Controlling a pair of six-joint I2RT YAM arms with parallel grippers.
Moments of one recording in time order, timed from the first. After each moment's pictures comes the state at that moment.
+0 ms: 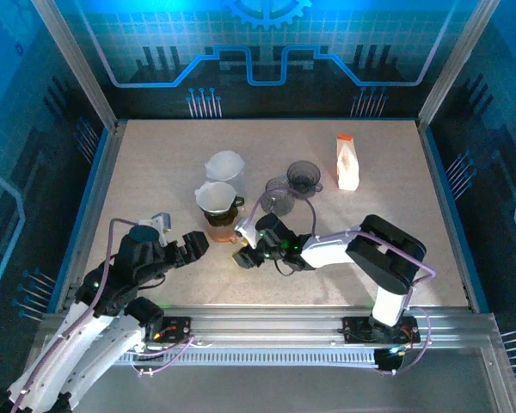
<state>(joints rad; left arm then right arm) -0.47 0.46 0.63 -0.81 0.07 -0.85 0.94 1.76 0.75 0.33 -0.18 0.11</state>
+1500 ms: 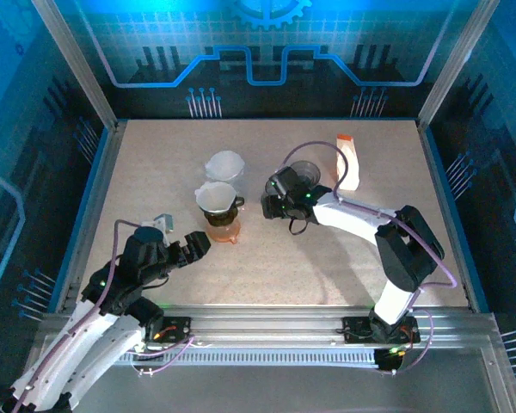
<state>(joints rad) -0.47 0.46 0.57 -0.75 0.06 -0.88 0.68 1.73 1.16 -0.40 0.13 0.51</state>
